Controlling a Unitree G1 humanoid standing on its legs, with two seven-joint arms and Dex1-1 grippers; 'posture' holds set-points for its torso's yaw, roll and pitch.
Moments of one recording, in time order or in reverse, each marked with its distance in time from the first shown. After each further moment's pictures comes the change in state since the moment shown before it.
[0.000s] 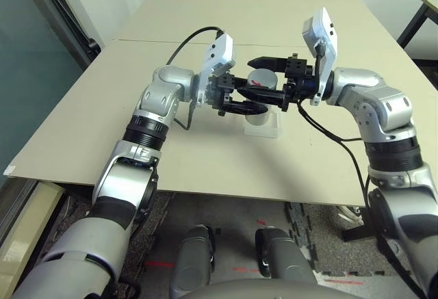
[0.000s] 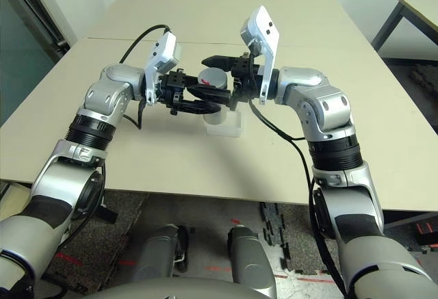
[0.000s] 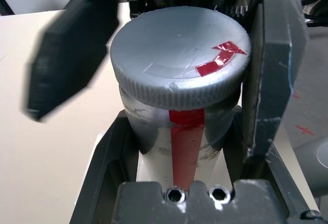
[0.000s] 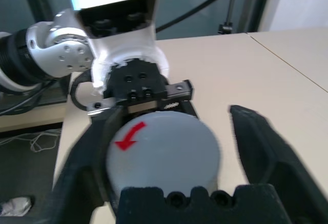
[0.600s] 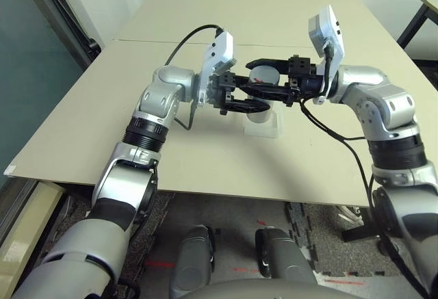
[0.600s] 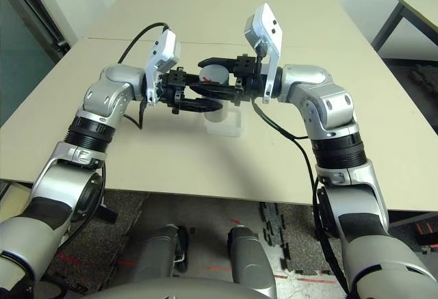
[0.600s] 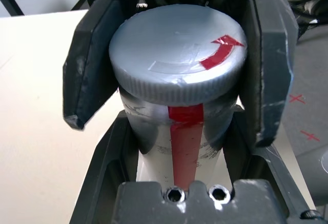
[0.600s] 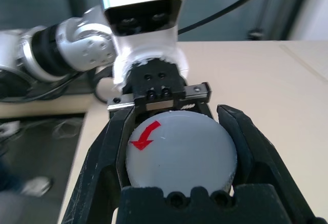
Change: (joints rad) left arm 0.032 0.016 -0.005 -0.075 -0.021 0.048 0.029; right arm -0.119 -0.032 0.059 0.229 0.001 -0.129 0.244
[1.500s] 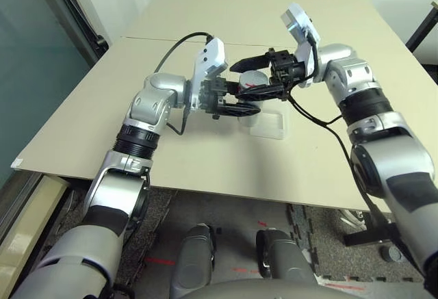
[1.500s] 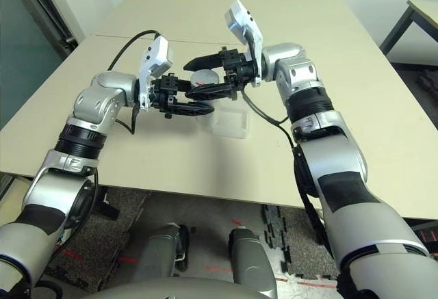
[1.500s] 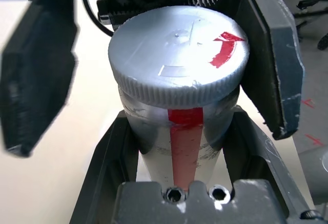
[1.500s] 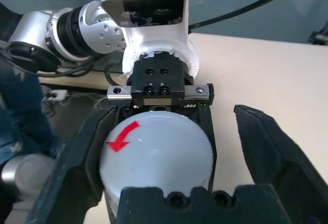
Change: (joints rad) left arm 0.017 0.011 0.003 -0.057 -0.009 0.053 0.031; right arm -0.200 0.070 0.001 0.402 -0.128 -0.194 0.237
